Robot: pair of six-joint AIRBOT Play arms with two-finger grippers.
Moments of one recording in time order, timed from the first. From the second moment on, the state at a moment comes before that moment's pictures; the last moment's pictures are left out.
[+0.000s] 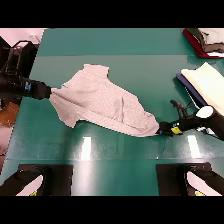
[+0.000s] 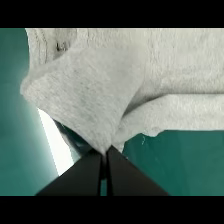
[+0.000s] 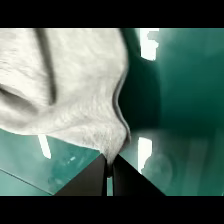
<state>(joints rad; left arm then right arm) -0.13 -0.96 1.24 1.39 -1.31 -1.47 -0.06 -1.02 0.56 -0.99 1.19 1.39</state>
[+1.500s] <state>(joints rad) -0.13 -0.89 1.78 1.29 -1.30 -1.48 -0.07 -1.07 1.95 -1.51 1.76 1.64</state>
